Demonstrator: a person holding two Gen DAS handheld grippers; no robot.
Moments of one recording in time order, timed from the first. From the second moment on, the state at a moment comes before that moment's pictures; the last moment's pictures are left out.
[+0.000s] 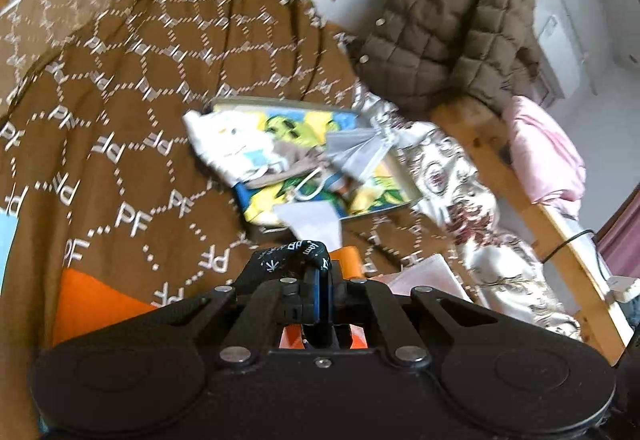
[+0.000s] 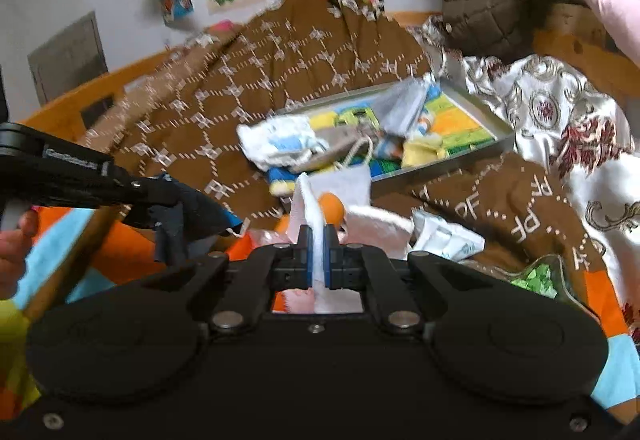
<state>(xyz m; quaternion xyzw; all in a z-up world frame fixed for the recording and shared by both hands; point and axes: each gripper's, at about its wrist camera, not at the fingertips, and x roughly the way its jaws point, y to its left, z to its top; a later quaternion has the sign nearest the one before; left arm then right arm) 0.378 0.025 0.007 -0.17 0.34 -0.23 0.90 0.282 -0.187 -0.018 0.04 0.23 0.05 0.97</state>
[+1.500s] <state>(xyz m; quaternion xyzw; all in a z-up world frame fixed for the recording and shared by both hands) 0.664 -0.110 -0.024 -0.07 0.34 -0.18 0.92 0.578 -0.277 0.023 0.09 0.26 -0.01 0.96</state>
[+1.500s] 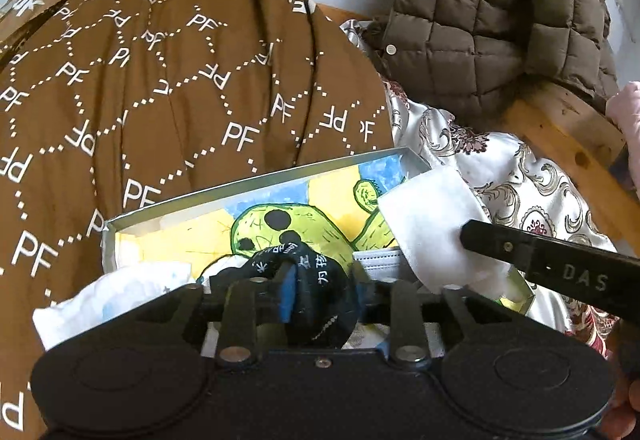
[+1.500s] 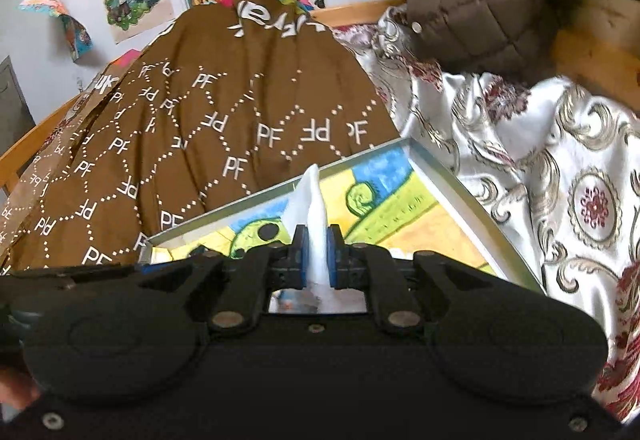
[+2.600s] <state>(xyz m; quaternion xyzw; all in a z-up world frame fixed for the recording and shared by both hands) 0.361 -0.040 0.182 -0.11 0.12 -0.16 0.97 0.296 -0.270 0.211 0.02 0.08 -0.01 1.00</state>
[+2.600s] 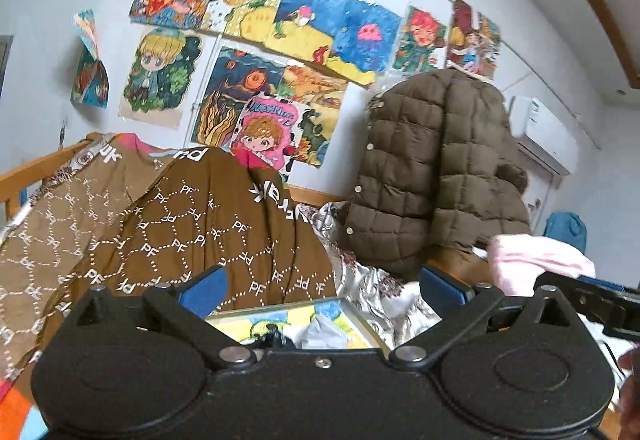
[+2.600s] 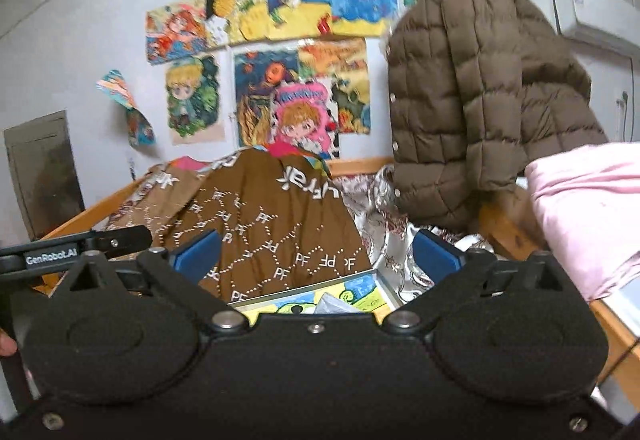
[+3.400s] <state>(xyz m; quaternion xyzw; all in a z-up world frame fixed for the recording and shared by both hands) 0.173 0.001 0.061 -0.07 0.20 -0.15 0.97 0.128 -0.216 0.119 -0.02 0.13 -0.05 0.99</state>
